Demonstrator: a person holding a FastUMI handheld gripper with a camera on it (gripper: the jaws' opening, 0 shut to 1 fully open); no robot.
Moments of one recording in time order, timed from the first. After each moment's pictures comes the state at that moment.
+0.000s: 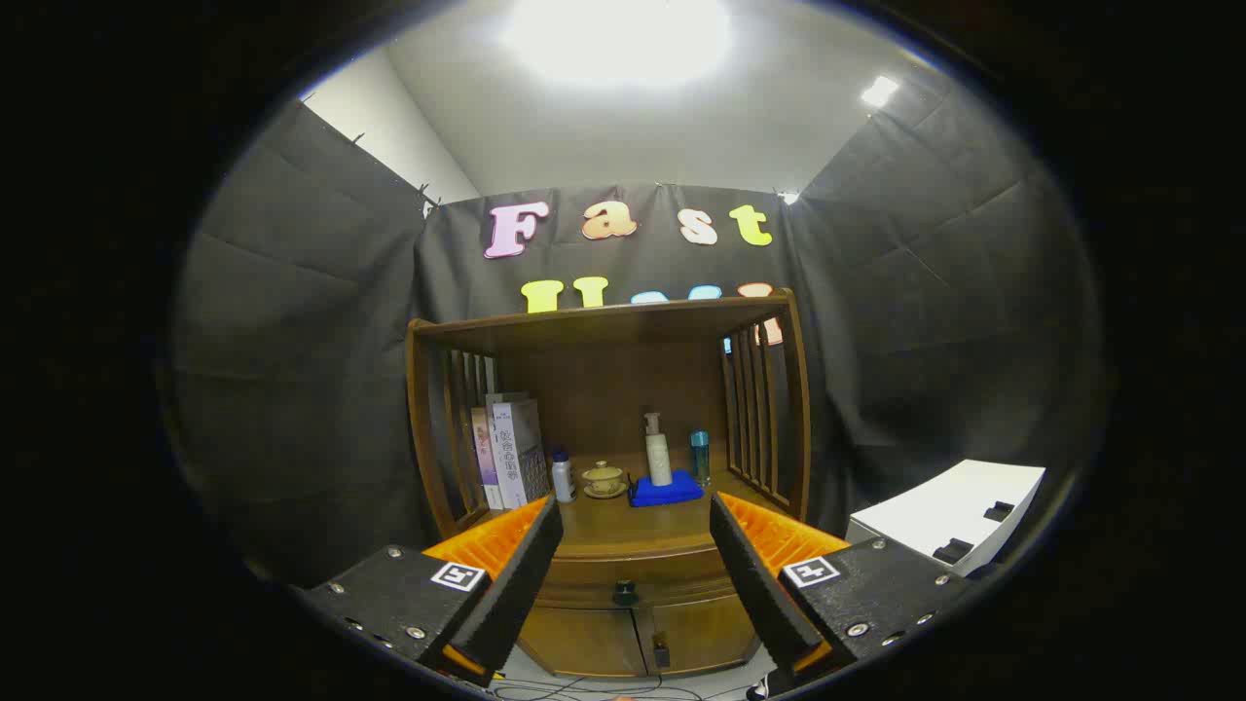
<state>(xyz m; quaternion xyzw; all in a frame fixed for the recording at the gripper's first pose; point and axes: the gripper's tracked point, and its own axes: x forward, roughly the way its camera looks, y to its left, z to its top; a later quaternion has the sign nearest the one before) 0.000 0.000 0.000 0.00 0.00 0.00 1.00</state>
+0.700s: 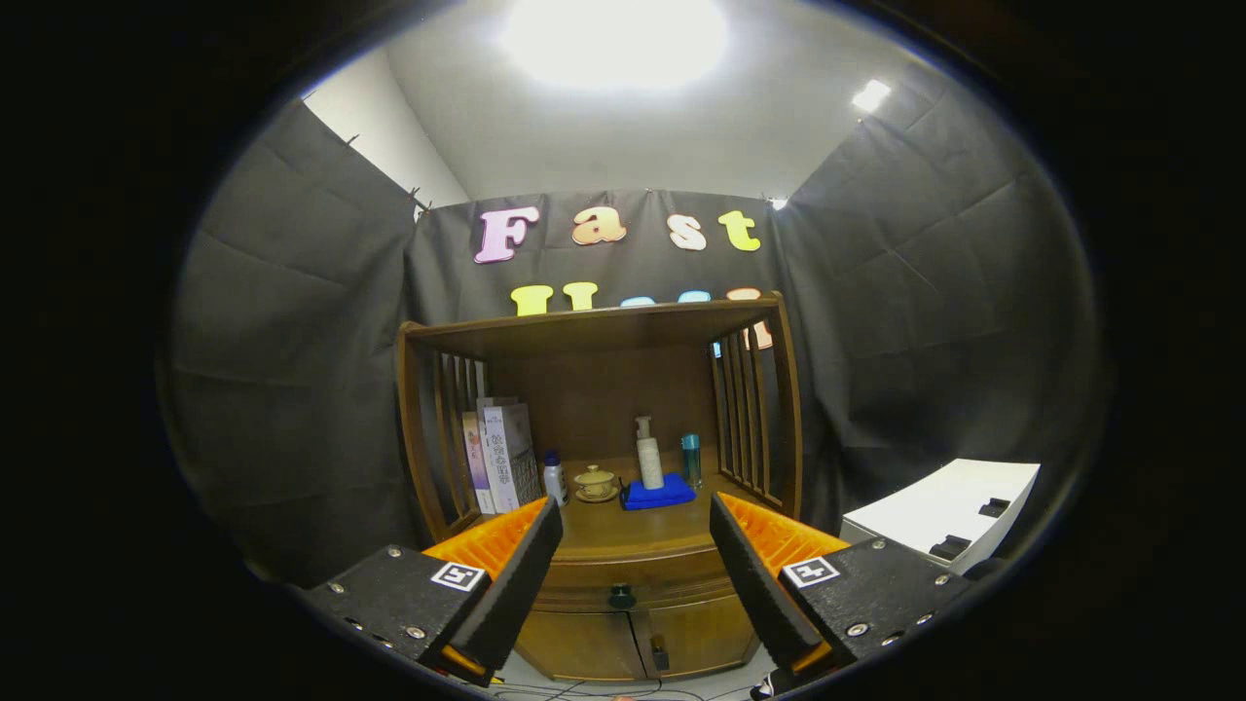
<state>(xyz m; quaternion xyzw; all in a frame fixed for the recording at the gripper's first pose) 0.000 0.002 -0.001 0.01 -0.01 -0.01 1.00</state>
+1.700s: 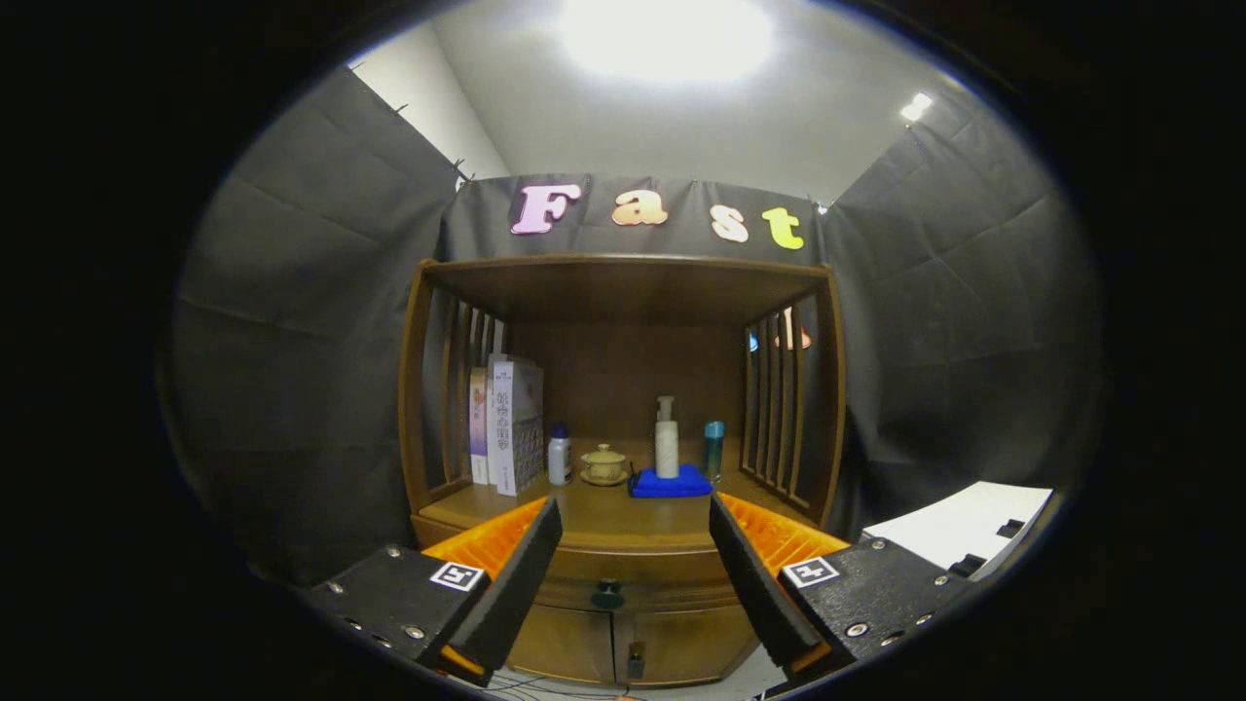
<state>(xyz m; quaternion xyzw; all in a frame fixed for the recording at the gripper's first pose) 0.055 0.006 -0.074 -0.05 0.00 0.04 1.00</state>
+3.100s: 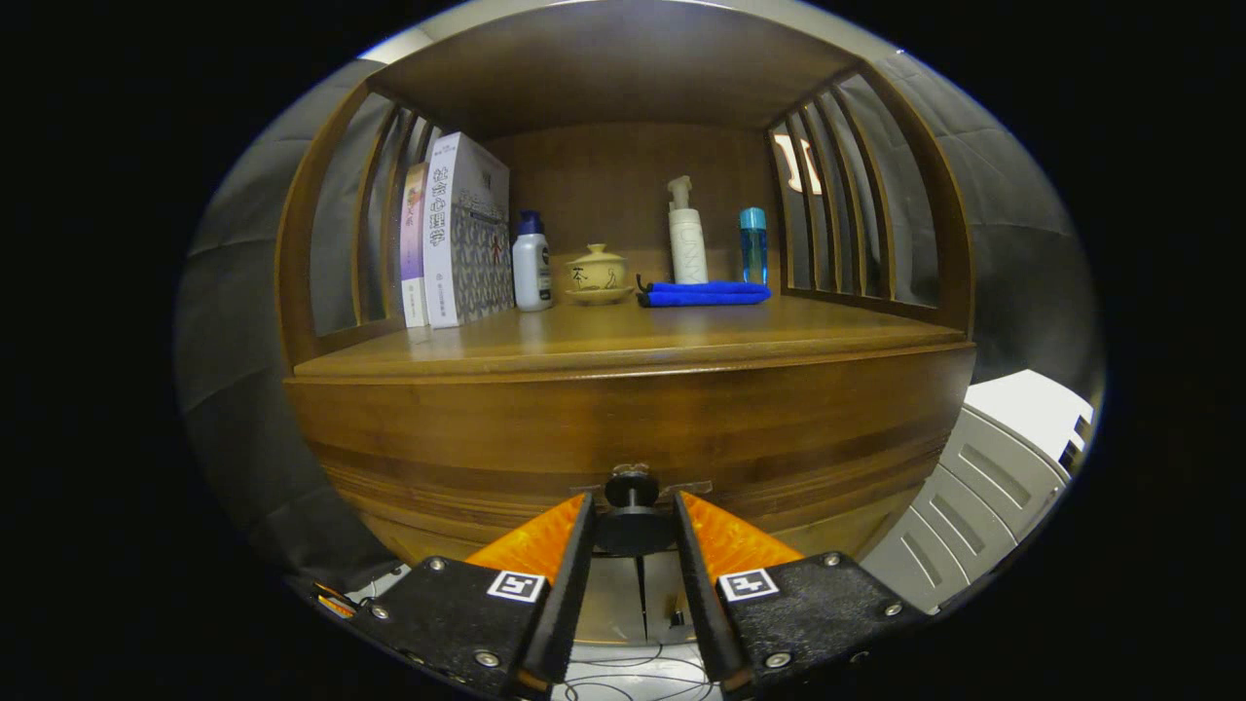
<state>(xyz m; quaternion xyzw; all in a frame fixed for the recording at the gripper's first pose) 0.182 0.019 -0.299 -0.02 0.19 0.01 0.98</state>
